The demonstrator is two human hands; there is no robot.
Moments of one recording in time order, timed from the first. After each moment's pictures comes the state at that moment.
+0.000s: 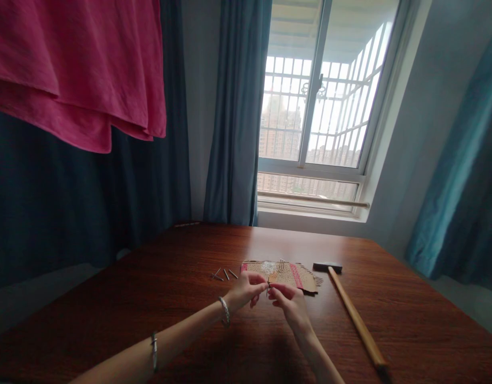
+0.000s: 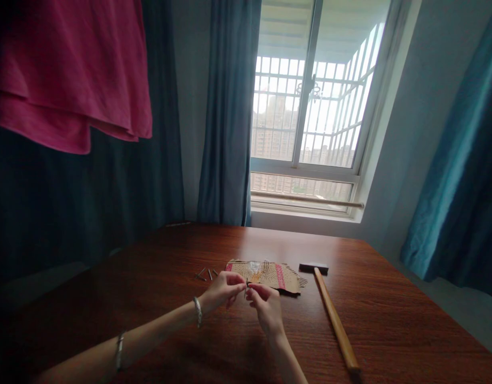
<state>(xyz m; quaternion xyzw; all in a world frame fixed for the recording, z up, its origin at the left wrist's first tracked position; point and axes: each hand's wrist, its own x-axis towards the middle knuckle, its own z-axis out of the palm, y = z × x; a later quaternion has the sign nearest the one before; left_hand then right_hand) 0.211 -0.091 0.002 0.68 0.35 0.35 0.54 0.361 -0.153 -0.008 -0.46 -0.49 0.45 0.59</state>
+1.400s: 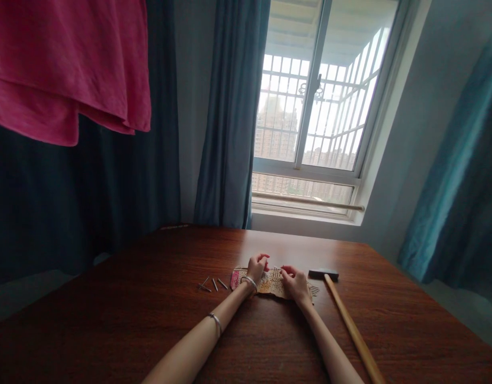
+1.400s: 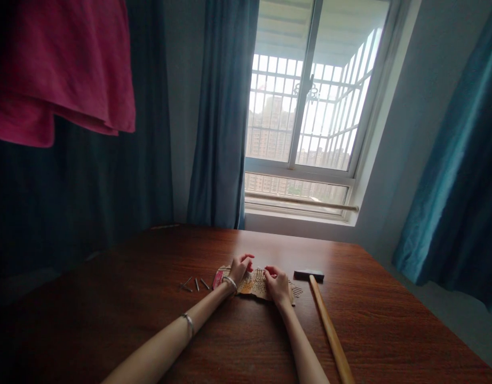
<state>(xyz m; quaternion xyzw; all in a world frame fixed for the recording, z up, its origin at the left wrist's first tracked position) 0.298 0.035 -0.044 0.55 0.40 0.53 0.51 0.437 -0.044 -0.039 -0.59 -0.57 0.20 0.54</state>
